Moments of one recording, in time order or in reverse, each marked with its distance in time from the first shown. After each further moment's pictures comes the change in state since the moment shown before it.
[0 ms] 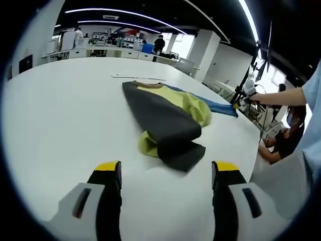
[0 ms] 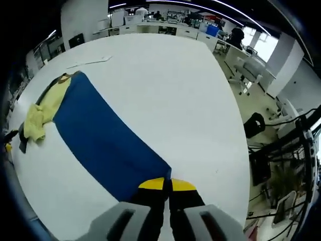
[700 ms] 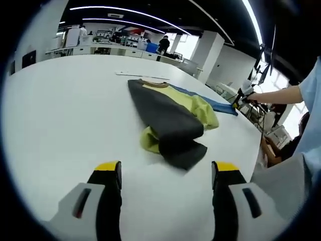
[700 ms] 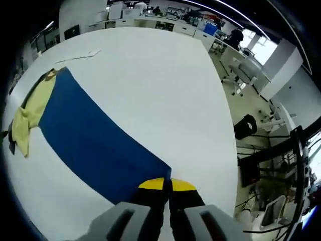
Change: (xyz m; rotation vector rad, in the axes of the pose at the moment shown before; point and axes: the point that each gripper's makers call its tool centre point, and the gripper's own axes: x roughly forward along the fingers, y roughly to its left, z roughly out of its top) left arm -0.002 0.003 -0.005 -0.033 0.000 0.019; right arm 0.021 -0.031 0.019 -0.055 0.038 -0.081
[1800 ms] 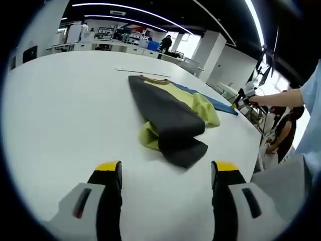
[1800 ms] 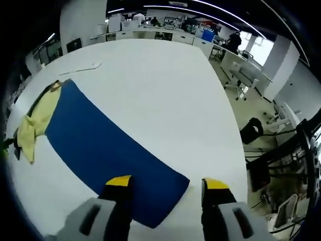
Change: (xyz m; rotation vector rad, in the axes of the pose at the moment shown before) left arm 0.008 0.000 -0.006 -0.026 0.008 -0.012; right arm 0.007 0.004 0.007 0.060 -0.120 0.076
